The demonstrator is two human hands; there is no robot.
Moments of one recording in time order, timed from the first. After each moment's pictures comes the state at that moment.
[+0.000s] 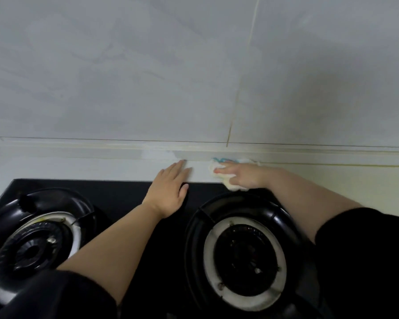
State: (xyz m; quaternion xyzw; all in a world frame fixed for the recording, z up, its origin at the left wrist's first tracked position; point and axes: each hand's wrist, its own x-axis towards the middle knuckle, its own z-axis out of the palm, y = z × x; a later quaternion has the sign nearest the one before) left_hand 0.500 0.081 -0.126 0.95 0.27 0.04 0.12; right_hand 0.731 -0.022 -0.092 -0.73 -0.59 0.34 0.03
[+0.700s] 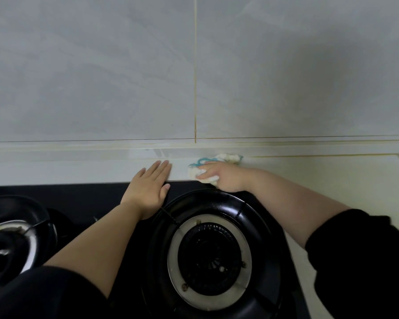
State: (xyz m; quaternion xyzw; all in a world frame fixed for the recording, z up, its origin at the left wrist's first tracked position) left_hand 0.530 0.074 -0.142 0.96 0.27 -0.05 0.04; right_hand 0.754 -0.049 -0.105 -0.69 -0.65 0.32 0.08
